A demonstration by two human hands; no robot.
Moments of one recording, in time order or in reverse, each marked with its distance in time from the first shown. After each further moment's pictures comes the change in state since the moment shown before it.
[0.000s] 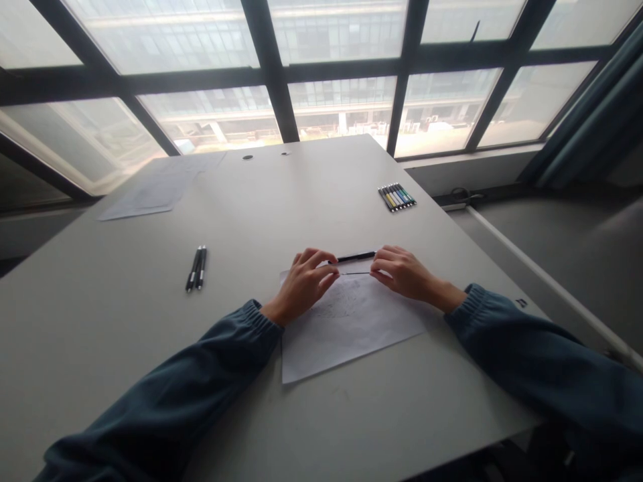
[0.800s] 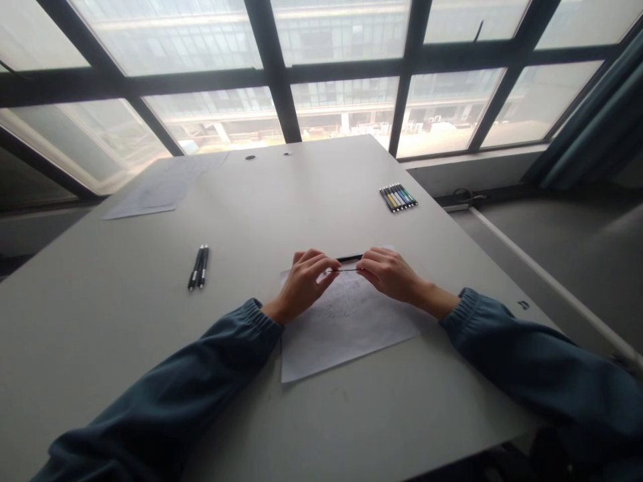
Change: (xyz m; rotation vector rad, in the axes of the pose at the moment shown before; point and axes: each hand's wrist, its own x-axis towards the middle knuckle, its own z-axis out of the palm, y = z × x) left_hand 0.002 0.003 0.002 -0.138 0.128 -0.046; right_hand 0.020 -0.014 0.015 0.015 0.080 -0.010
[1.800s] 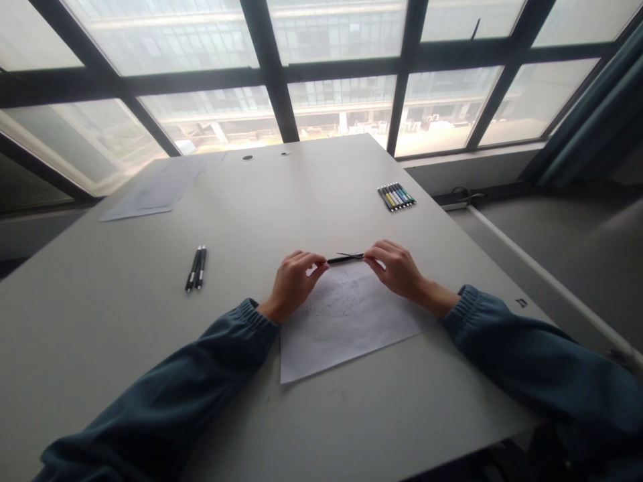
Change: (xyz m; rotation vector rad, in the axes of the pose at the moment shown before) left_hand -0.004 -0.014 -0.002 -0.010 -0.022 -0.214; right_hand -0.010 0.009 0.003 0.099 0.199 0.204
